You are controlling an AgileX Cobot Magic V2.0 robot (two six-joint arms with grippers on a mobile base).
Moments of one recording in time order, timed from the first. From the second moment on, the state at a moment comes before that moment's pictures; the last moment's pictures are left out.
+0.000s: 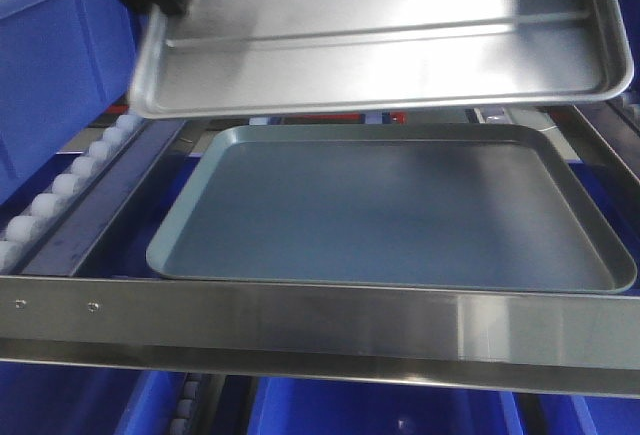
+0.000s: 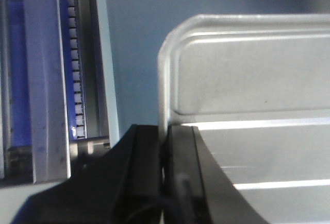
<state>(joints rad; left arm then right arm) -0.76 1.45 -1.31 0.27 0.86 -0.59 0.68 1.27 -1.21 -0.40 1.08 0.78</state>
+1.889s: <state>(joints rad) -0.68 1.36 -1.10 0.20 0.76 -0.37 0.48 1.20 -1.08 -0.40 0.92 0.60</state>
